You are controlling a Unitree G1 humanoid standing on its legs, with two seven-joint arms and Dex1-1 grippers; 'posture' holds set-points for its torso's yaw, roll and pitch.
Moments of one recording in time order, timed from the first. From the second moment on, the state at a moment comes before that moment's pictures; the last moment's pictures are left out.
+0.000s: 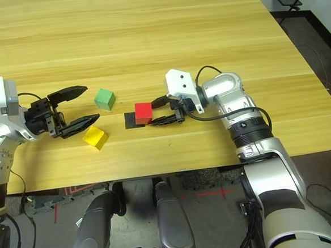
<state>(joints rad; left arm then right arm) -0.44 0.57 0.11 -0.08 -0.56 0.24 -1.10 -0.89 -0.57 0.25 0.58 0.15 -0.08 1.48</state>
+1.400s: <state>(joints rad) -0.44 0.56 0.11 -0.10 -0.57 0.27 -1.08 -0.93 -0.51 0.23 0.71 0.06 -0.18 1.47</state>
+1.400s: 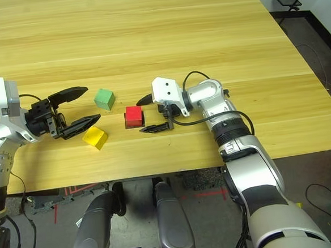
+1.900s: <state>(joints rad) -0.48 0.55 0.10 -0.10 -0.49 0.34 -0.87 -0.96 -0.72 0.10 0.47 0.18 0.11 1.51</state>
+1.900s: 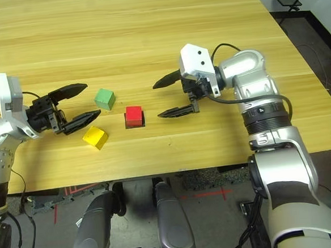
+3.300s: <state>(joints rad) -0.75 0.36 -0.08 -0.39 -0.32 1.31 -0.20 -0.76 -0.77 -0.06 0.23 0.34 0.36 1.26</state>
